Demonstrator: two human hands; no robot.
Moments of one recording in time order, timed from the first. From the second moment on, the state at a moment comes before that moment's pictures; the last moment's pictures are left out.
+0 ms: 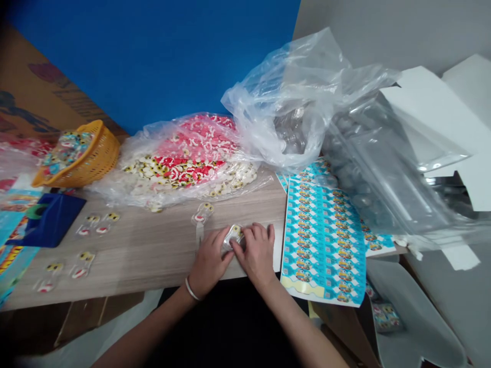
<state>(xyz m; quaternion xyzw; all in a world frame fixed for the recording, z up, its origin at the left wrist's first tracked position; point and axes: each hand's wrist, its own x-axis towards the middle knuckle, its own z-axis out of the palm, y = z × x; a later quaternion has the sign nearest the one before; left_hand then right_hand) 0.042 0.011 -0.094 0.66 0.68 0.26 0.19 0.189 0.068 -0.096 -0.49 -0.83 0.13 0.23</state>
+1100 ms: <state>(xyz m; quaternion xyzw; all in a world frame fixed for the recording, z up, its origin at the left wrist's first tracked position) 0.037 0.016 -0.090 0.60 0.75 0.25 0.06 0.221 0.058 -0.114 -0.45 -0.84 0.13 0.27</state>
